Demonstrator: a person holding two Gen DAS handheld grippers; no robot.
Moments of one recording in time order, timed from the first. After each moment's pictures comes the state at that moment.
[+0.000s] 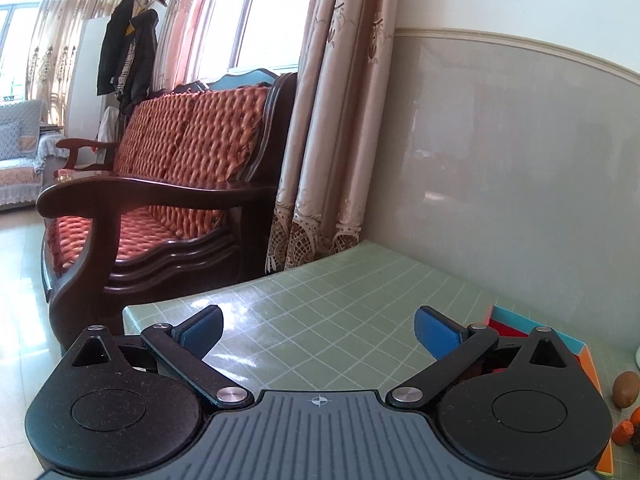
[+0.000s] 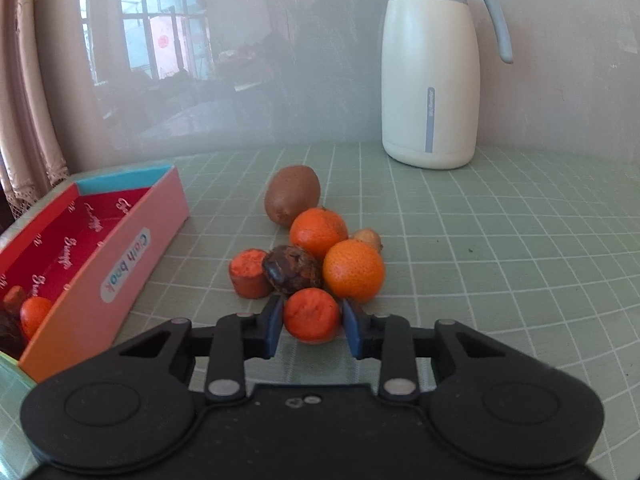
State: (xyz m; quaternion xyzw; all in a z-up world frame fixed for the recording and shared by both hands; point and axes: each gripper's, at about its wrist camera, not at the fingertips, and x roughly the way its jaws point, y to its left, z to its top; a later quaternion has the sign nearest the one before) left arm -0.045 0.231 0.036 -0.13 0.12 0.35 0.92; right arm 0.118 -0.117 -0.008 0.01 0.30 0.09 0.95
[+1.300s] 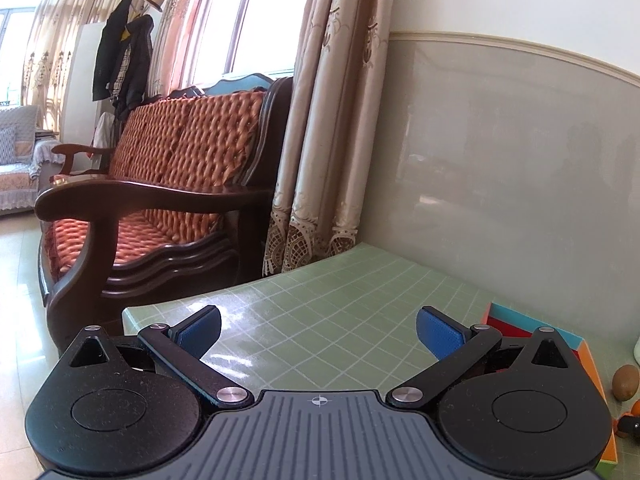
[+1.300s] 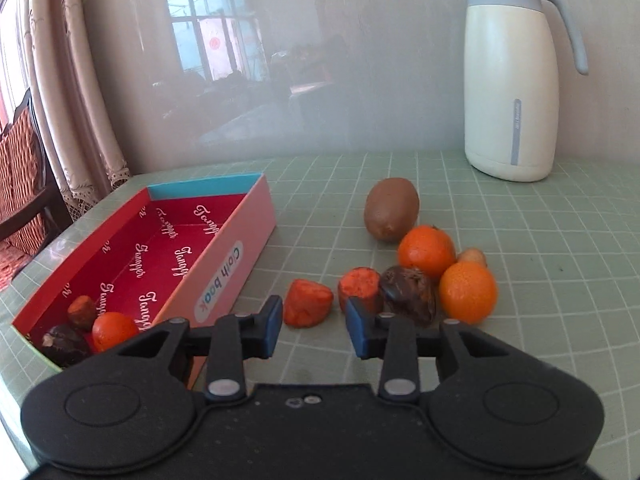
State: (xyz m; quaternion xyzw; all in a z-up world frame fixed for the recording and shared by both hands) left arm -0.050 0.232 0.032 -0.12 0.12 0.35 0.92; right arm 0.132 -0.071 -0.005 0.01 0.30 0.17 0.94
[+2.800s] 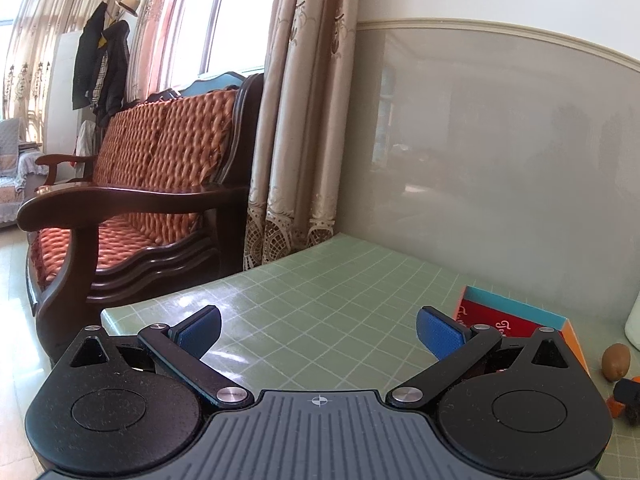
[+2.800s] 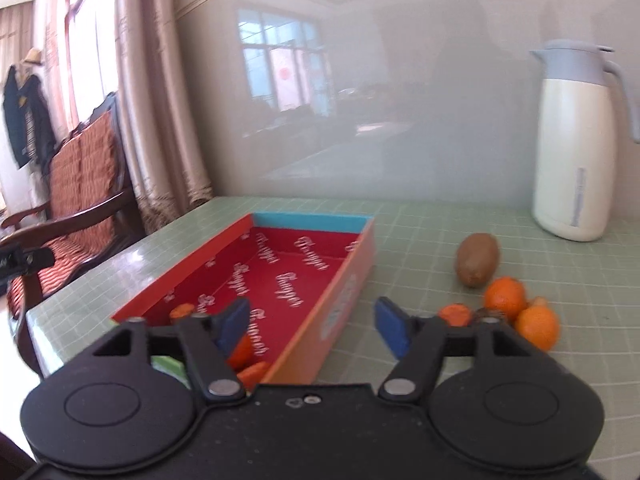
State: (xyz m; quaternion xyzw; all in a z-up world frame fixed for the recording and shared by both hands) left arm -0.035 0.207 0.035 -0.10 0.13 0.32 0.93; right arm 0.084 -0.059 0.030 0.01 0.23 0.24 0.94
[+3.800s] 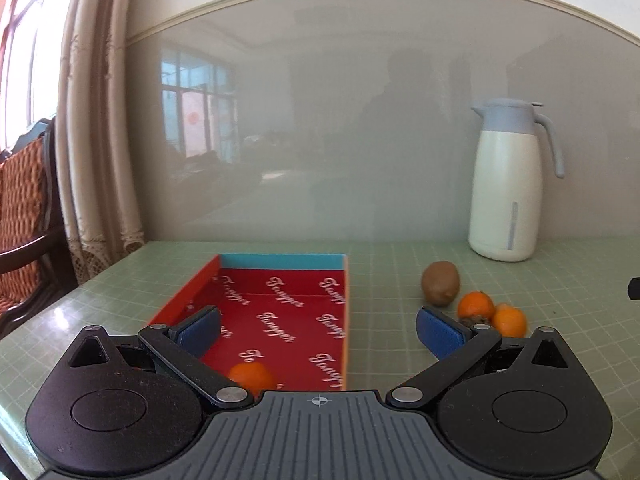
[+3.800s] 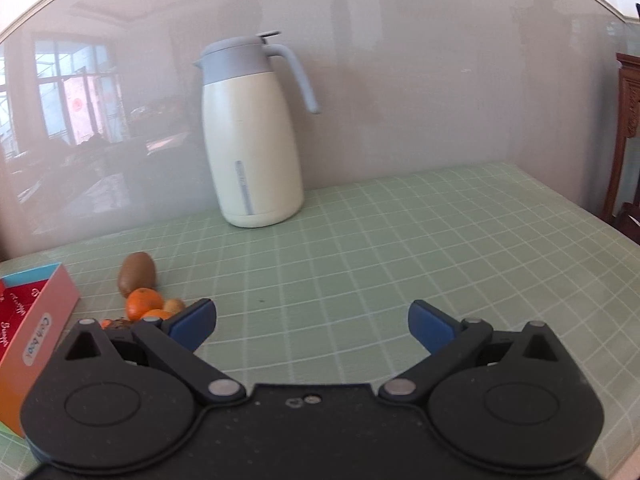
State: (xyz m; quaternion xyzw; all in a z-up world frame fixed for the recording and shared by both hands) left arm 0.033 0.018 0.027 0.02 0.17 0.11 0.98; right arm 0.084 -0.260 0.030 0.07 0.25 -0.06 0.96
